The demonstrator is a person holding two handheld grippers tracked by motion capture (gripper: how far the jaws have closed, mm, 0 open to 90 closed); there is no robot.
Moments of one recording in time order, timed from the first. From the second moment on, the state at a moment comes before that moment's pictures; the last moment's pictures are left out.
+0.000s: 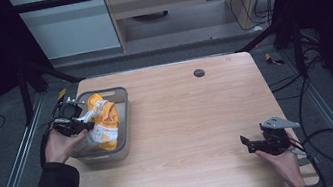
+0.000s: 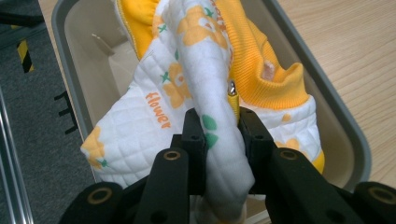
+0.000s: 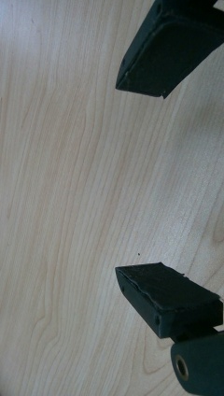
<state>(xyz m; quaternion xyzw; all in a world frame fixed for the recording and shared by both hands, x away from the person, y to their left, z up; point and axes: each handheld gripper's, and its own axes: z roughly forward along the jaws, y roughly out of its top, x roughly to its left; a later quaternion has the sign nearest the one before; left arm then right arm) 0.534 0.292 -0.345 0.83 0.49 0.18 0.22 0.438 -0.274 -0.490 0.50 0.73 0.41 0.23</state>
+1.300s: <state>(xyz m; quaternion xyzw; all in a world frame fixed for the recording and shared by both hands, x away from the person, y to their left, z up) 0.503 0.268 -0.289 0.85 0.42 0.21 0.25 0.437 -0.274 -0.489 0.50 0.73 0.41 0.24</state>
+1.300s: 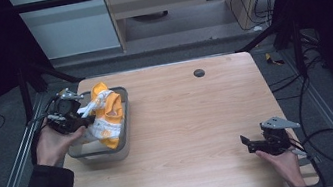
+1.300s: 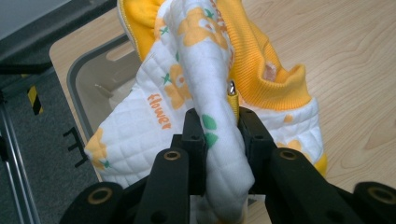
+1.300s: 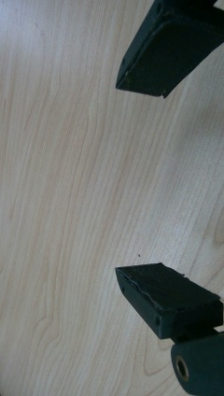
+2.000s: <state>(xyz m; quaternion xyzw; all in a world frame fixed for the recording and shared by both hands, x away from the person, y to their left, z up) 0.488 0.235 -0.273 0.87 0.36 0.19 0.26 0.437 -0.274 -0.489 0.50 0.72 0.41 0.24</state>
